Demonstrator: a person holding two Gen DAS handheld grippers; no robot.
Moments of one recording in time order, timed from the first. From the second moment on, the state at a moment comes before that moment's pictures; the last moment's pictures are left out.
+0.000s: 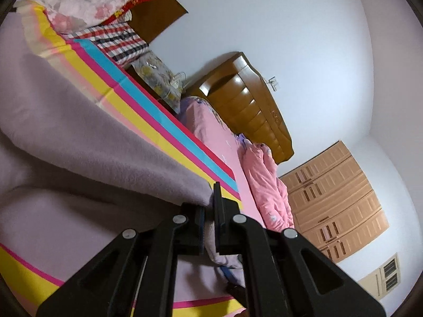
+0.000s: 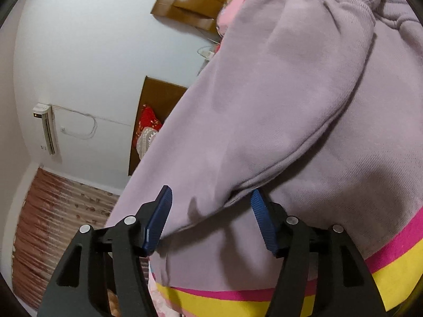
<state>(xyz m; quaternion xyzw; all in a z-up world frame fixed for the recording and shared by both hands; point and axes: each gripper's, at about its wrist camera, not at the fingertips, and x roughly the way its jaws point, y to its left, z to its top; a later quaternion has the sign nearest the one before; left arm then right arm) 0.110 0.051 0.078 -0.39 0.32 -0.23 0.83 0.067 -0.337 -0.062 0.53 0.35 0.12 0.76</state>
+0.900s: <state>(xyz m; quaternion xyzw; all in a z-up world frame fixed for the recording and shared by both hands) 0.056 0.025 -0.043 -0.21 0.45 -0.15 0.85 0.012 -0.469 -0.080 0.42 0.31 0.04 0.85</state>
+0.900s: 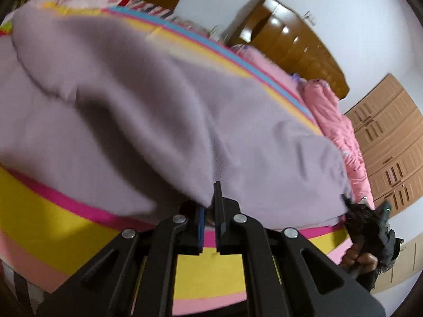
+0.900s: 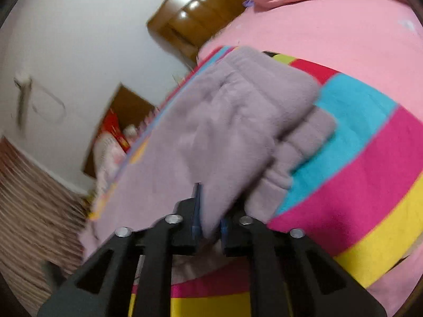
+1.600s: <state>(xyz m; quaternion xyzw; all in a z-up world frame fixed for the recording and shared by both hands) 0.057 0.047 -0.019 -0.21 0.38 -0.12 0.89 -0.004 -0.458 -0.064 0.44 0.27 0.02 0.86</state>
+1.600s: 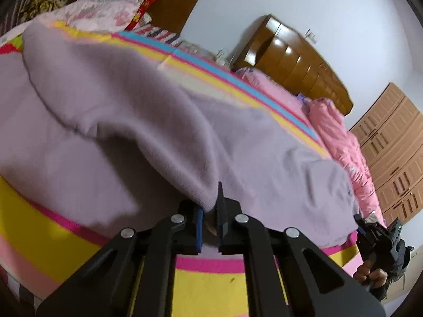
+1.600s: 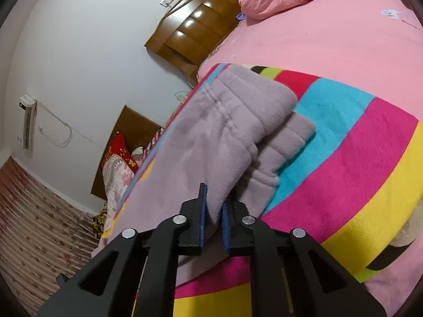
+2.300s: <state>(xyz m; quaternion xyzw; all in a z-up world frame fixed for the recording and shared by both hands) 0.052 0.045 -0.041 -0.14 0.39 -0.07 0.91 -0.014 -0.448 -0.083 0.42 0.29 0.01 0.86</state>
